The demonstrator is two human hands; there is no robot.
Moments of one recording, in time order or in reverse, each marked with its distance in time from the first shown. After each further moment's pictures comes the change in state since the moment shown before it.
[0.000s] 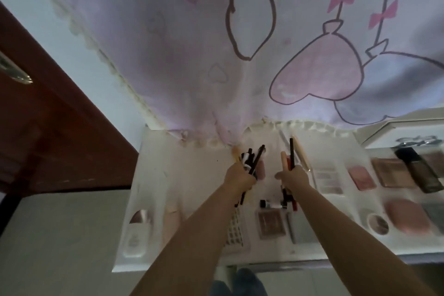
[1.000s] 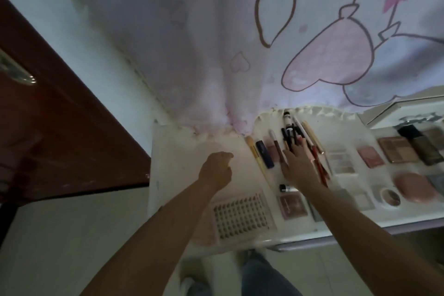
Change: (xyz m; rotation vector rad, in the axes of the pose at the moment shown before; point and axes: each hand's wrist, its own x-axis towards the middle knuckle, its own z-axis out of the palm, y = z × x) left_hand 0.013 -0.076 -0.076 0.504 0.083 0.433; right_hand -0.035 -0.005 0.026 -0.657 0.183 -0.705
